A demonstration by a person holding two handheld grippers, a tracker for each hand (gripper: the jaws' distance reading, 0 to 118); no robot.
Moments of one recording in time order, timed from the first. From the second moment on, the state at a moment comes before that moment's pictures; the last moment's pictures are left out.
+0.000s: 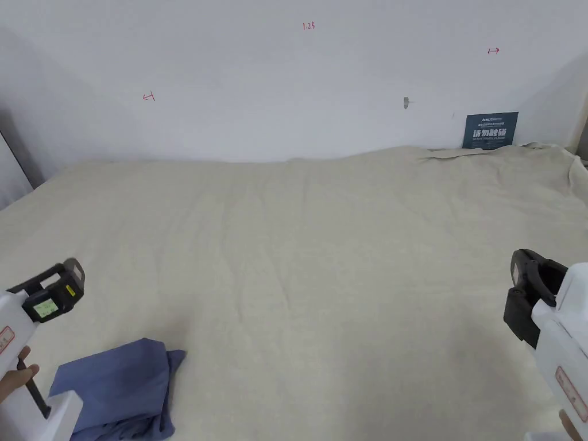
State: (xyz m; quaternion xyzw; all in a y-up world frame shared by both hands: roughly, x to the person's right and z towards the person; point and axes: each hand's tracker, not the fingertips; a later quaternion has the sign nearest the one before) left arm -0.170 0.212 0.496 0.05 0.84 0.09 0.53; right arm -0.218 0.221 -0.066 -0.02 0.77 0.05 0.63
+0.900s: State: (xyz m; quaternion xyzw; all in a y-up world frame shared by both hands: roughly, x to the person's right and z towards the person) left arm -0.165 0.188 0.273 0.05 0.79 -0.04 0.61; right arm -0.196 0.208 -0.091 0.01 0.75 0.04 0.66
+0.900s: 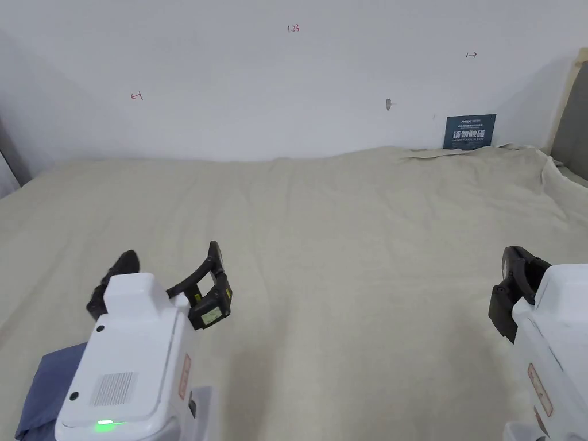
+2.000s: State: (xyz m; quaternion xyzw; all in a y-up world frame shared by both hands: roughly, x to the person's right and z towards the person) left arm -0.179 0.157 0.238 -0.03 0.76 -0.02 0.65; right arm -0.195 0.201 -0.084 0.01 0.75 0.05 0.66
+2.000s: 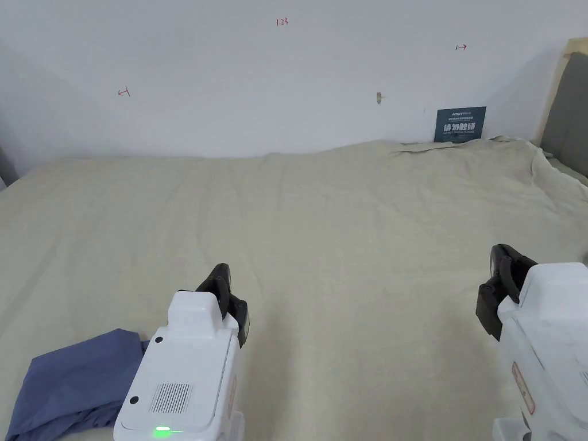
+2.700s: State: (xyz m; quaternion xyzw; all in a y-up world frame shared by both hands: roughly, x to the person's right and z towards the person) left arm -0.180 0.160 0.242 -0.03 0.76 -0.03 0.64; right arm -0.196 0.203 -0.084 0.01 0.75 0.05 0.66
